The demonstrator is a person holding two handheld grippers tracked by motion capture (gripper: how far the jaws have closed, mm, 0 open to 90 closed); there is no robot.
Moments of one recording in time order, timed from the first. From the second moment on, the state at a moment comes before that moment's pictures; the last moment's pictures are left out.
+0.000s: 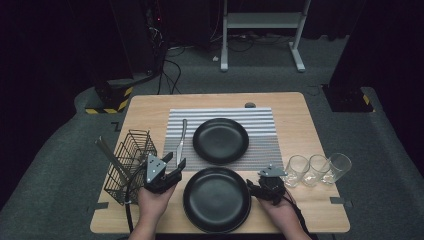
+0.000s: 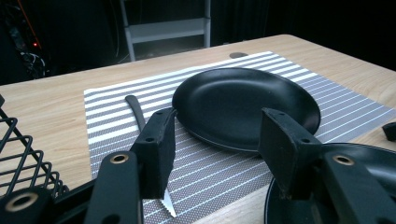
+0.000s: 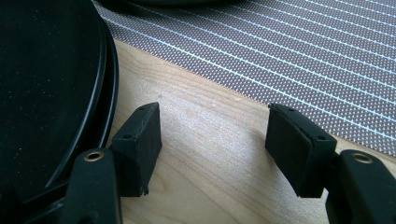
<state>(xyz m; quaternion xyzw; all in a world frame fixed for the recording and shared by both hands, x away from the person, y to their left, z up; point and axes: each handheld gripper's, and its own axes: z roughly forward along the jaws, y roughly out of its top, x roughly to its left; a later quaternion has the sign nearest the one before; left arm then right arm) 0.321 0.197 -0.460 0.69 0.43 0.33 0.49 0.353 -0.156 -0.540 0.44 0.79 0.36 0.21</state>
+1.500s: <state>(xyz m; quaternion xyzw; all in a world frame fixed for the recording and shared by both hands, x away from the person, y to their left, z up) 0.302 0.211 -0.426 0.67 0.41 0.33 0.52 0.353 -0.156 -0.540 0.44 0.79 0.36 0.21</state>
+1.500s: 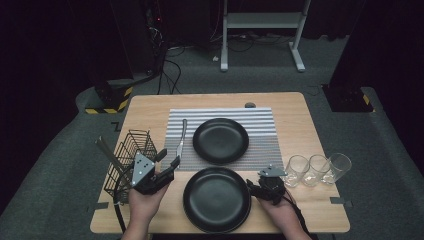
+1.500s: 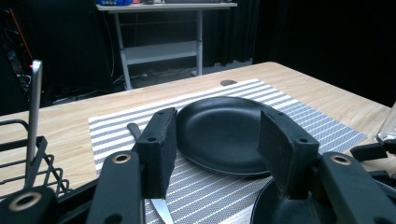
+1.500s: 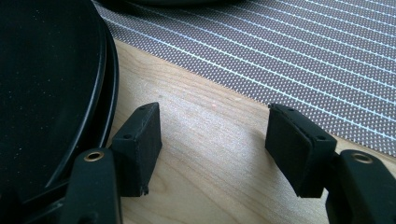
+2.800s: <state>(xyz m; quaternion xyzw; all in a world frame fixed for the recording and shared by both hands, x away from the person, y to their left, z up) 0.288 0.232 -0.401 0.65 0.42 0.35 0.52 0.353 -0.156 -0.540 0.44 0.80 0.36 0.21</state>
